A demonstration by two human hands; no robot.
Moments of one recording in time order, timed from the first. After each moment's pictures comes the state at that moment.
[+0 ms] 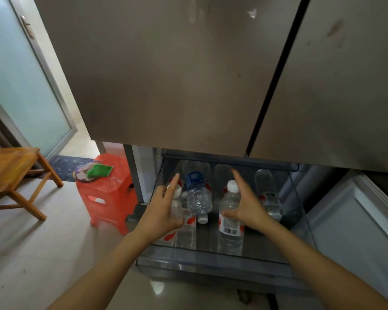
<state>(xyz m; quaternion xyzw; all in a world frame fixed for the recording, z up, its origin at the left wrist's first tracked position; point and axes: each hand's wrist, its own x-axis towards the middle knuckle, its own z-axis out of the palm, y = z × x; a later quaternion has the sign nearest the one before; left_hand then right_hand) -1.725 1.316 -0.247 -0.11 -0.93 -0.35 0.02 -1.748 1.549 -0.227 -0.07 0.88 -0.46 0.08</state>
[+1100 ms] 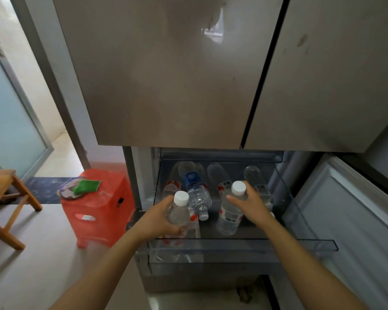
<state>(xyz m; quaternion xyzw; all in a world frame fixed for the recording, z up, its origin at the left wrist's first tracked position) -1.710 1.279 -0.237 -0.14 -0.87 -0.44 -0.15 -1.713 1.535 -0.230 0.01 0.83 -0.56 -0.03</state>
